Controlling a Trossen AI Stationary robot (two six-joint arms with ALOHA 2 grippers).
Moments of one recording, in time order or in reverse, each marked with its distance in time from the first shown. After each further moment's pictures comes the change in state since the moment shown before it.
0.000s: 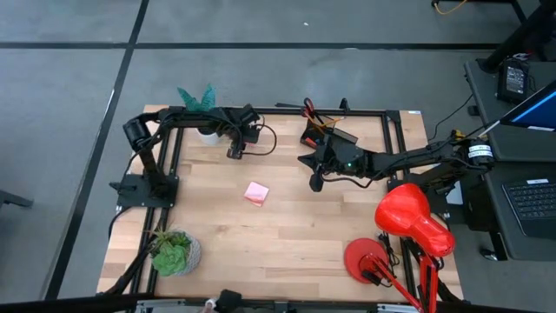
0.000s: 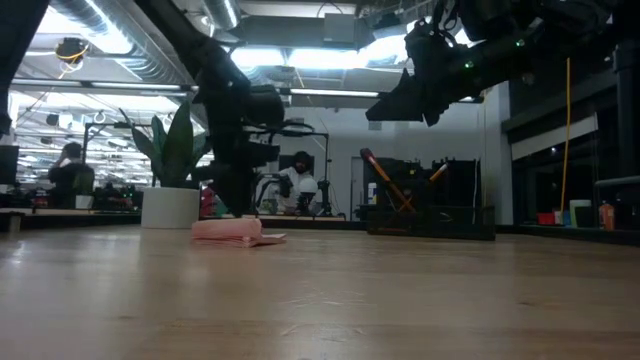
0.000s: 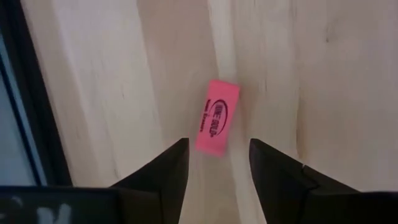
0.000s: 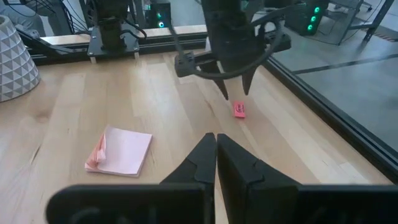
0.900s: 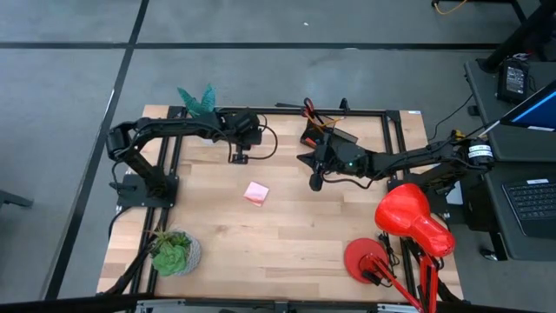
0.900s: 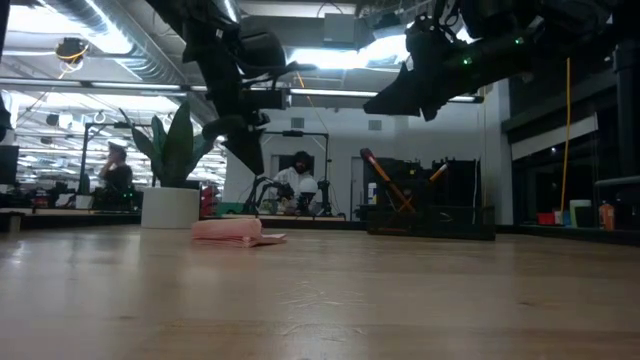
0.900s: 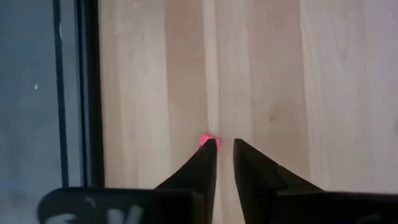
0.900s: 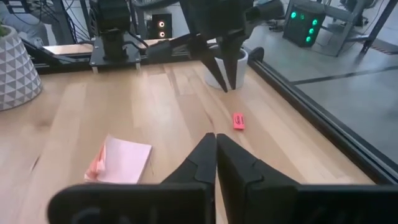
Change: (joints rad) left arm -0.142 -0.195 0.001 -0.016 -0.024 -0.218; right arm 0.000 -0.001 0.001 0.041 0.000 -0.024
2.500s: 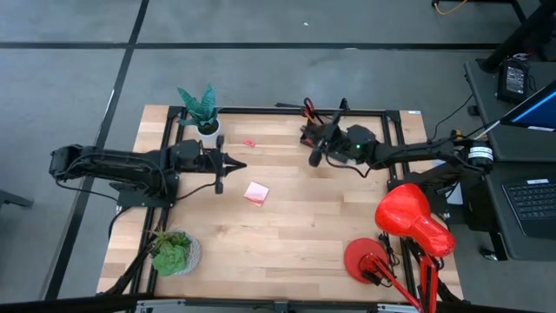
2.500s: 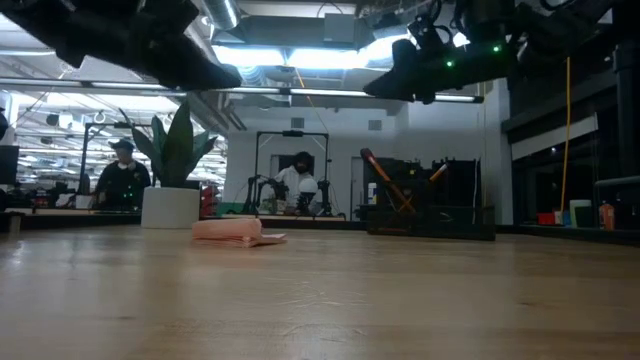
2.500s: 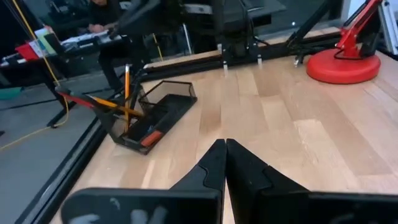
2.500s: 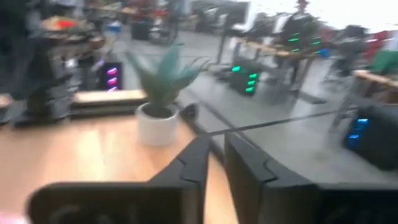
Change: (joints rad) left arm -0.290 -0.714 -0.707 0.826 0.131 -0.344; right arm -0.186 0.000 0.001 0.239 0.011 -0.158
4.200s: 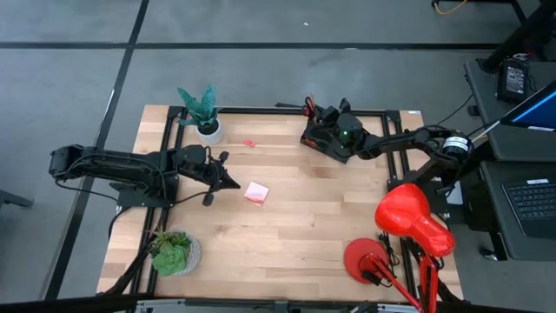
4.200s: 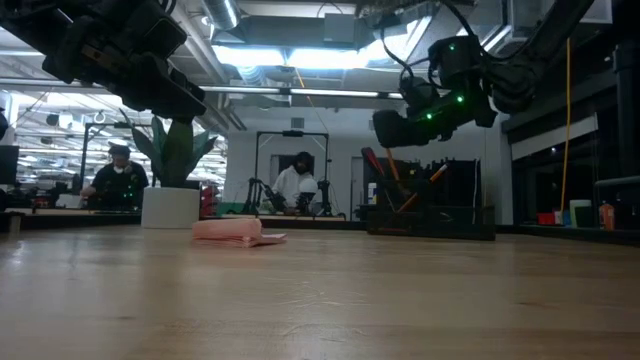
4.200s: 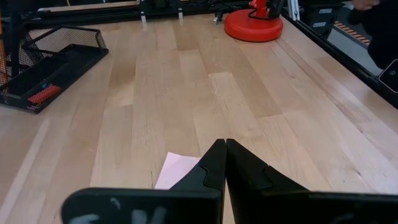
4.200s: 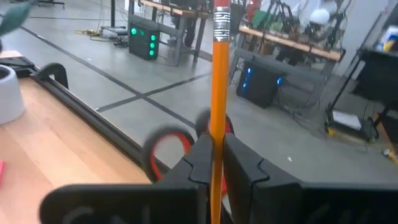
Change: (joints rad) left arm -0.003 -0.001 -0.041 -0.169 0.293 -0.071; right arm -0.196 0.235 0.031 0.106 0.285 0.021
